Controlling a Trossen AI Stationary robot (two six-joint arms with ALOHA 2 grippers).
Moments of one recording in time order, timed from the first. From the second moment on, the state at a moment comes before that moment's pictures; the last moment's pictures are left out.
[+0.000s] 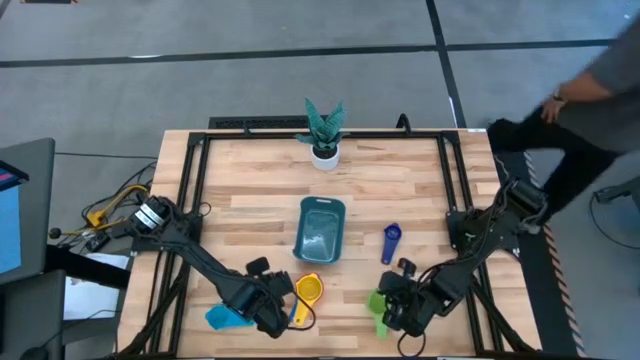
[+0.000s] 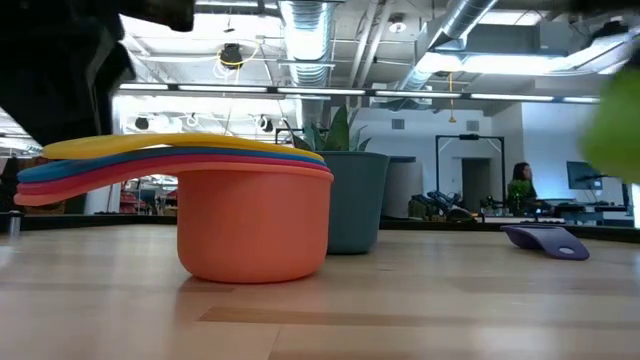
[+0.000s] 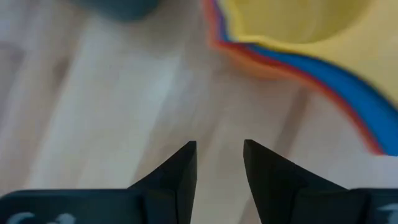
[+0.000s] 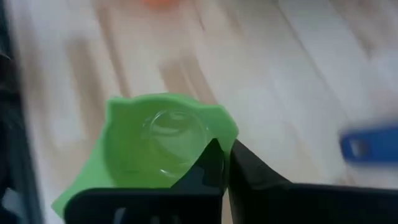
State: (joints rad) left arm -0.66 1.88 1.33 -0.80 -0.40 -1.03; right arm 0.81 1.65 1.01 -0.53 0.49 1.14
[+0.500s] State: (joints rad) left arm -0.64 1.88 1.32 -0.58 -0.43 -0.87; right arm 0.60 1.66 1.14 -0.31 0.46 1.06
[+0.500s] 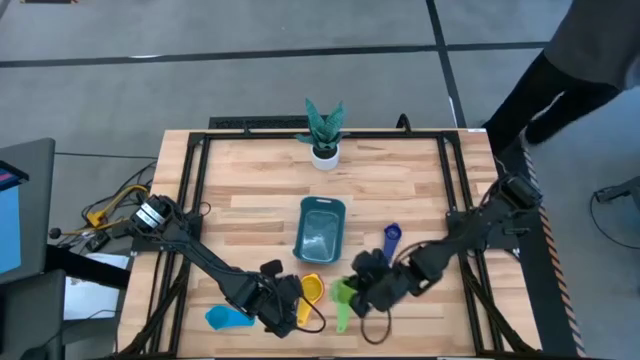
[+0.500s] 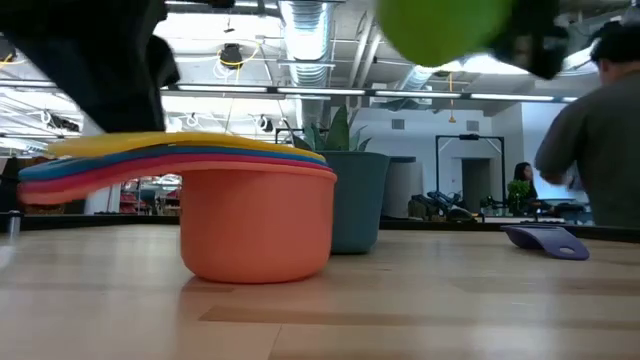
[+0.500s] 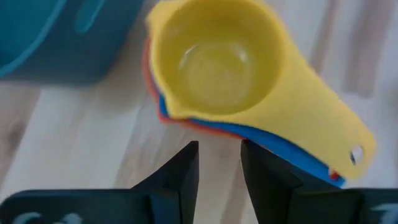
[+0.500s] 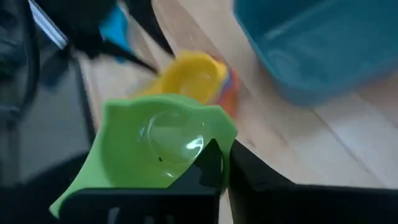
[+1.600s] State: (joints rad) left arm -0.70 1.82 1.32 -0.71 -0.48 -0.92; right arm 0.46 1.91 1.37 -0.25 0.26 0.87
